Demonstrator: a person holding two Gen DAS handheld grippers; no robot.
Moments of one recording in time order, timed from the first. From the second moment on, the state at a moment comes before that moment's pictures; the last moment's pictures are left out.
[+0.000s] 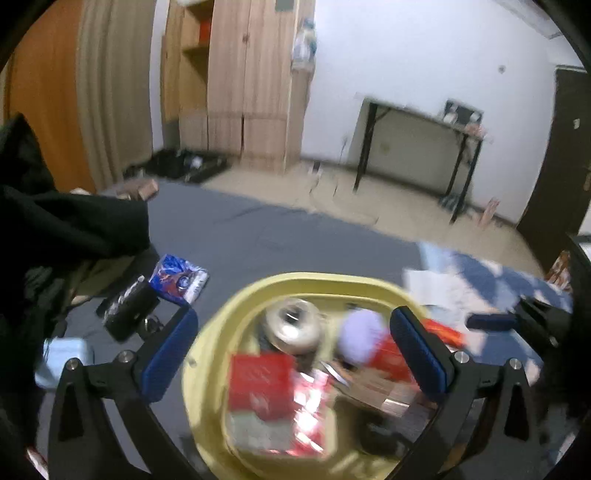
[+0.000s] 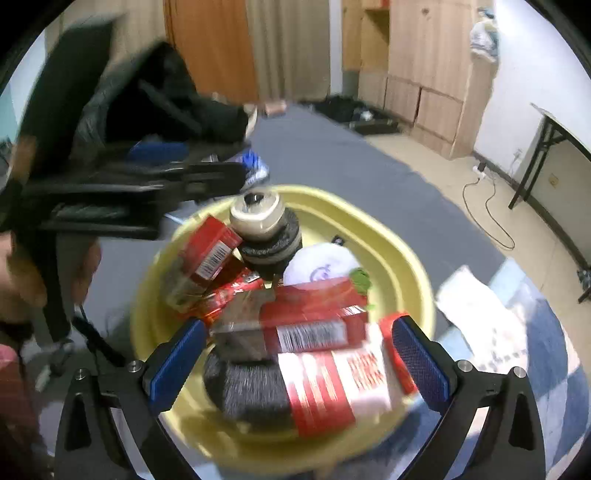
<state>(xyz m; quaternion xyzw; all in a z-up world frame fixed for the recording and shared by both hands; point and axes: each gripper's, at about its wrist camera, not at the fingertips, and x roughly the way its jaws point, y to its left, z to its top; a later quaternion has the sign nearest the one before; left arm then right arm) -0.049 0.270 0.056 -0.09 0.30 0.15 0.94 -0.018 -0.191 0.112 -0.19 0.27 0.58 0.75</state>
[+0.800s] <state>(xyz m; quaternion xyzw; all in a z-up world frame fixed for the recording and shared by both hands) -0.089 0.167 -0.086 -0.13 0.44 0.25 0.85 -0.003 -0.235 -0.002 -0.22 0.32 0.51 0.77</state>
